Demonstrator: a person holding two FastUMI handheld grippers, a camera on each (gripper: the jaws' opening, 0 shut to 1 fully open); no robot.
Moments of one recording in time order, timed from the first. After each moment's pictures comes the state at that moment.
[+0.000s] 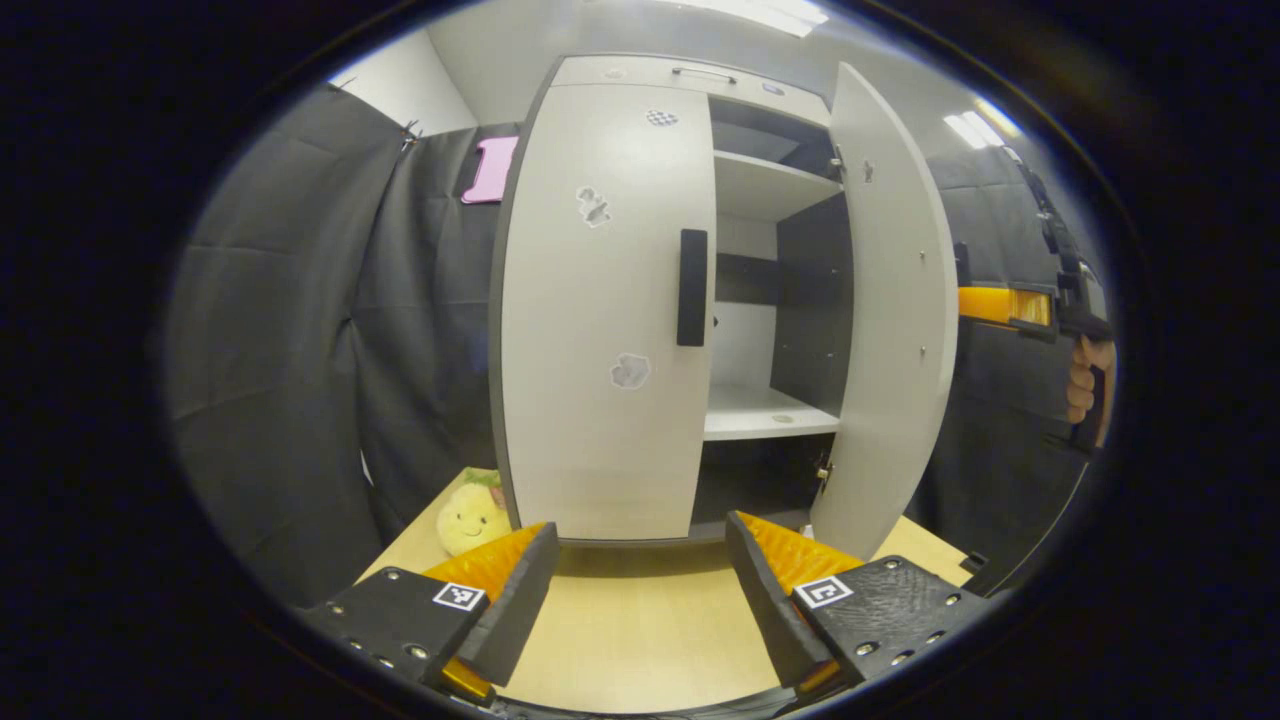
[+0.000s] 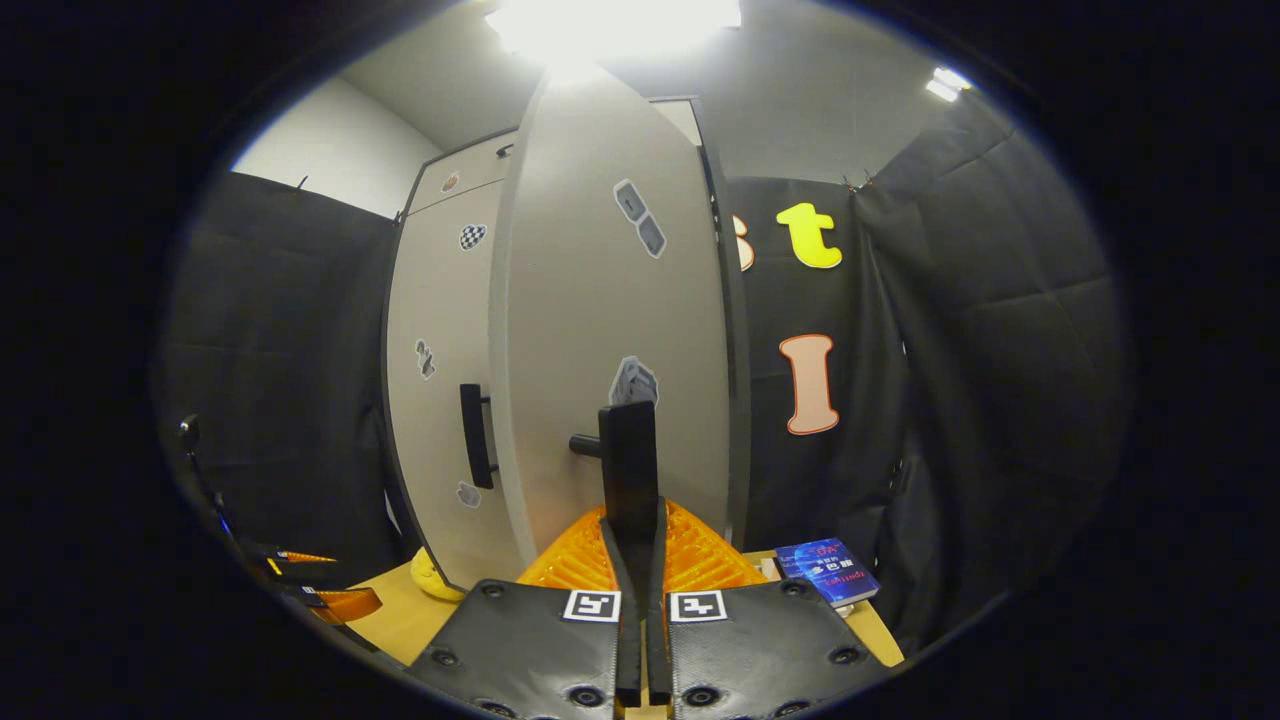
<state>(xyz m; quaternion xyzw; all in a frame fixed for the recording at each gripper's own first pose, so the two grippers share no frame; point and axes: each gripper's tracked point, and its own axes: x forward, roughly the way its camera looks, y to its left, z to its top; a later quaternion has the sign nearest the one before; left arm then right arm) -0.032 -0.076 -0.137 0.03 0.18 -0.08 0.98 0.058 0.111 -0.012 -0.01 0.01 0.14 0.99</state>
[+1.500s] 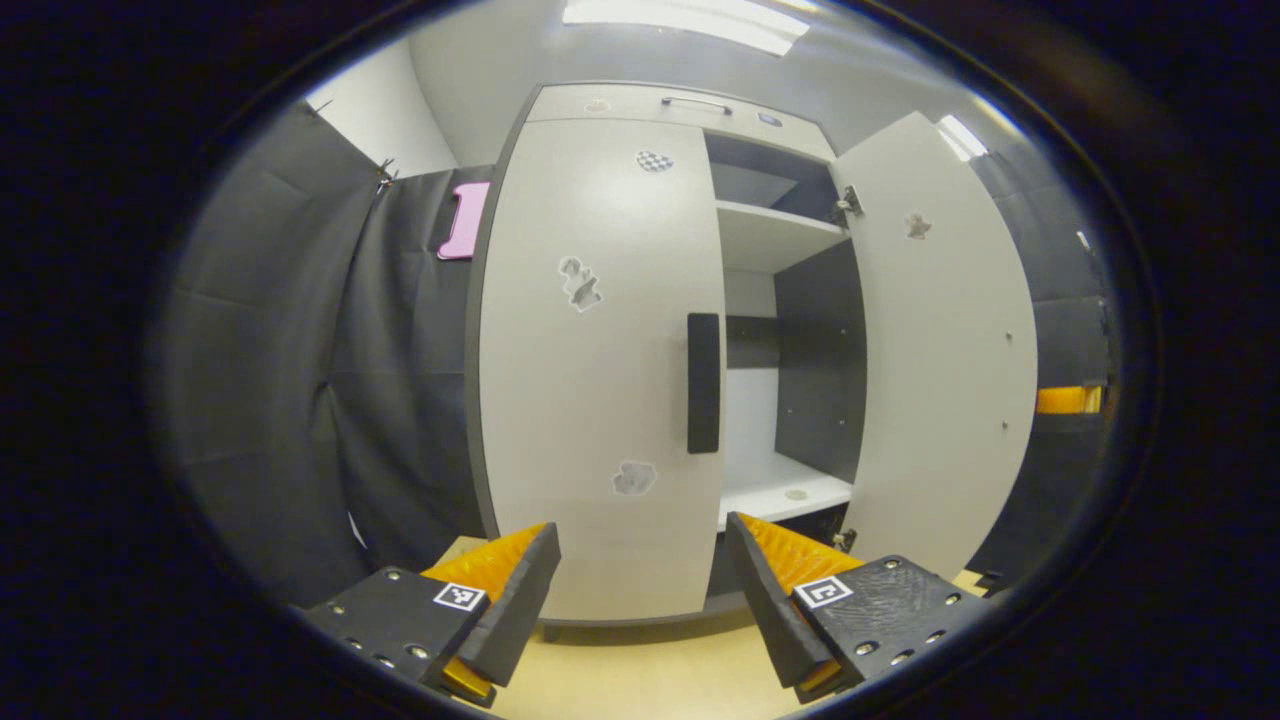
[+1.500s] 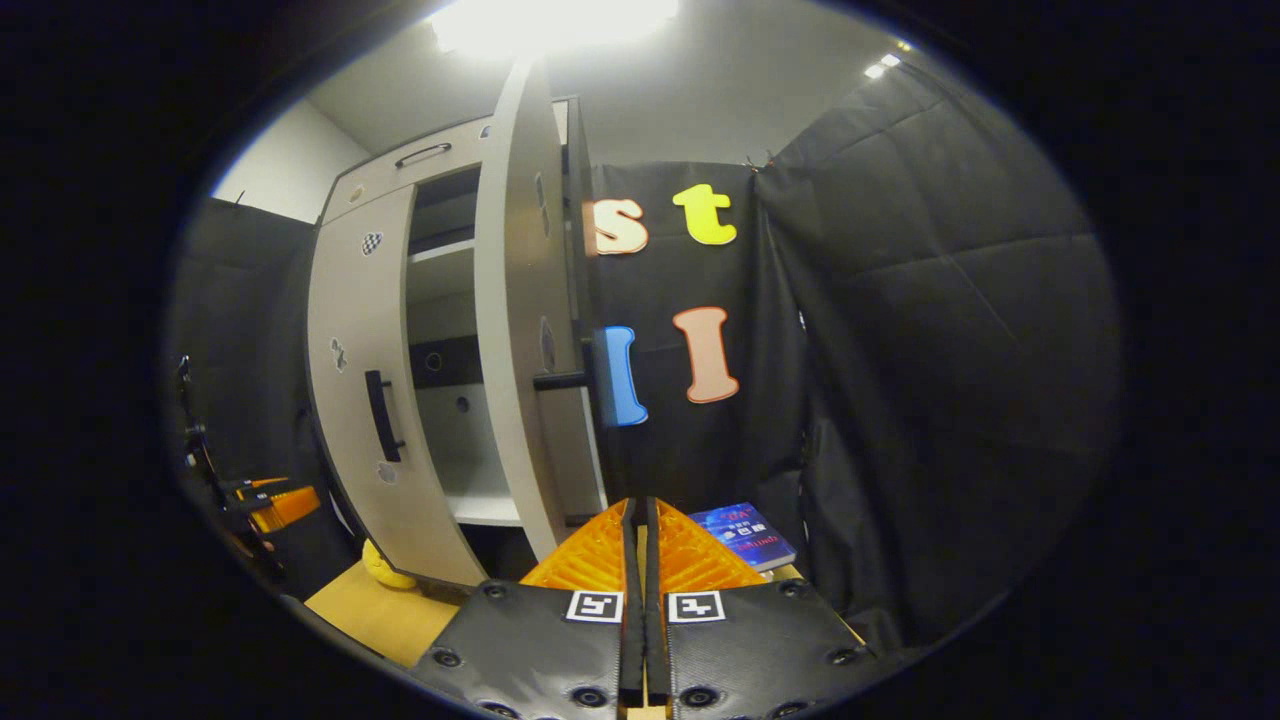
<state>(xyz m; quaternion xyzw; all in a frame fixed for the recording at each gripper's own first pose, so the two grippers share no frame) 0.065 -0.083 -0.062 0.03 0.09 -0.11 0.99 0.011 -0.022 -0.044 0.02 0.06 0.00 1.00</state>
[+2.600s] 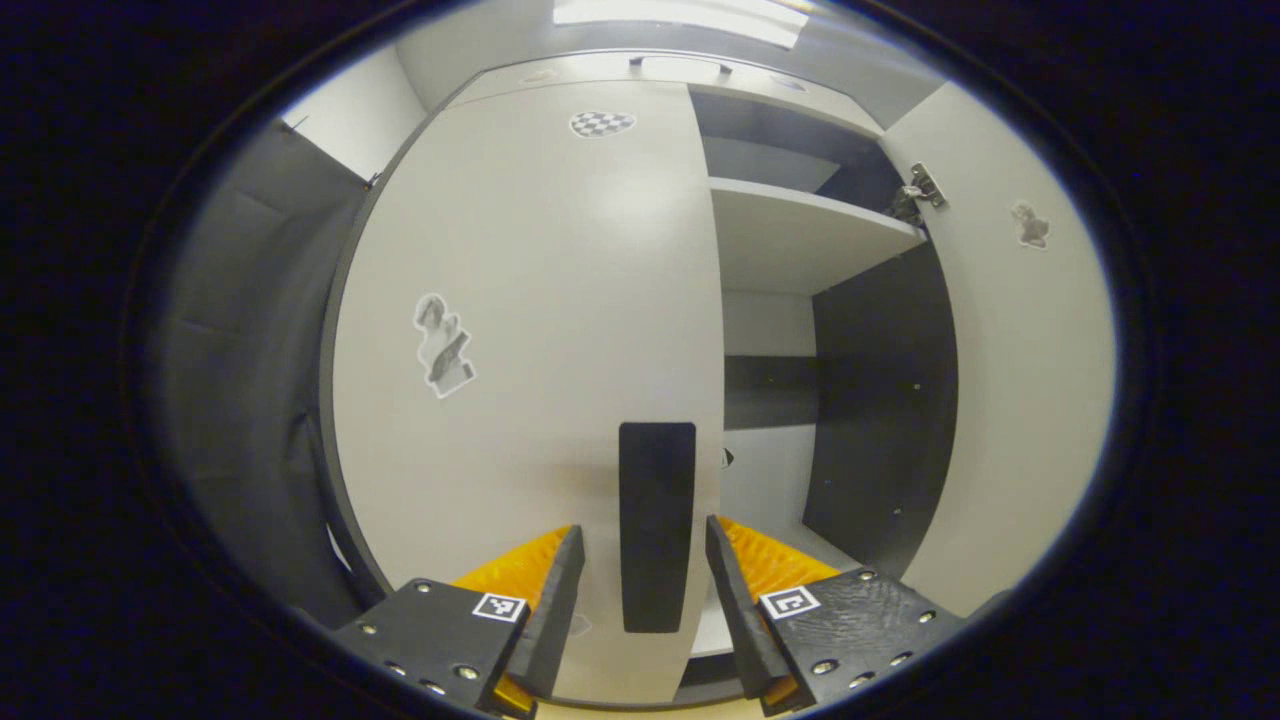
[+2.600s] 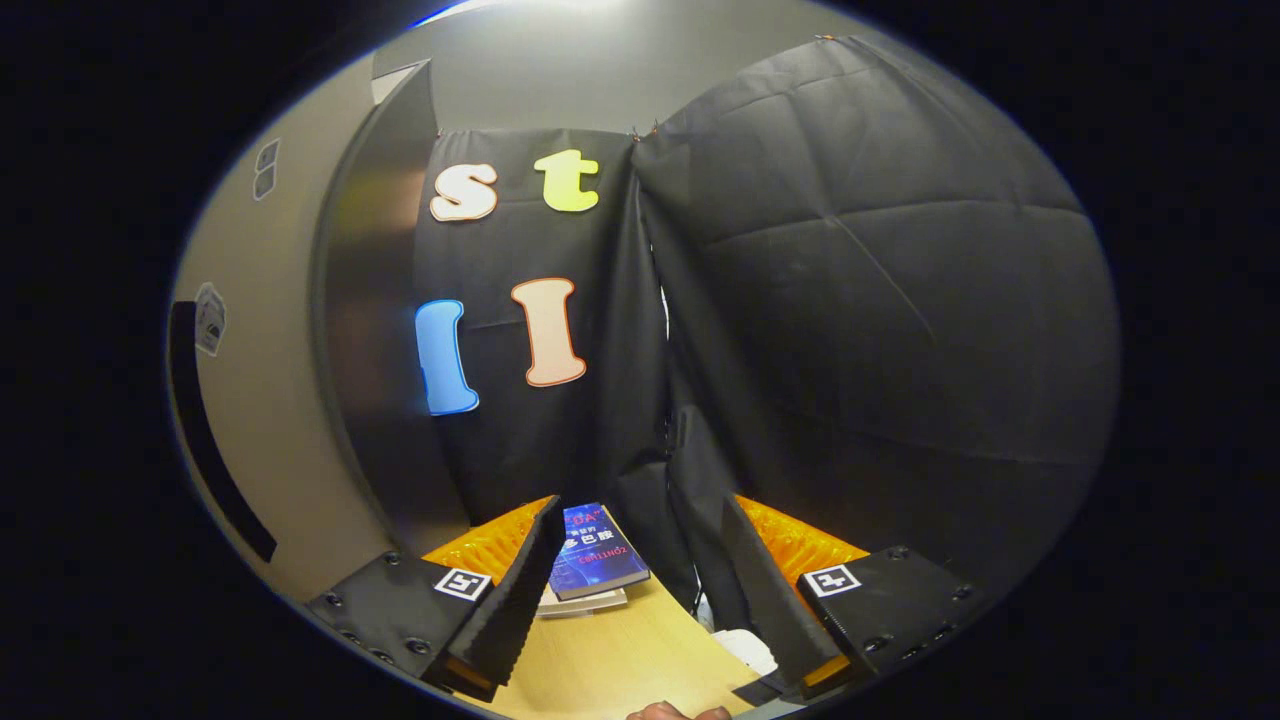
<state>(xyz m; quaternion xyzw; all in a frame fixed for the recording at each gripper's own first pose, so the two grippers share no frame) 0.233 -0.173 -0.041 0.04 0.07 -0.05 0.99 0.120 -0.198 -0.071 0.02 0.08 -0.14 0.99</state>
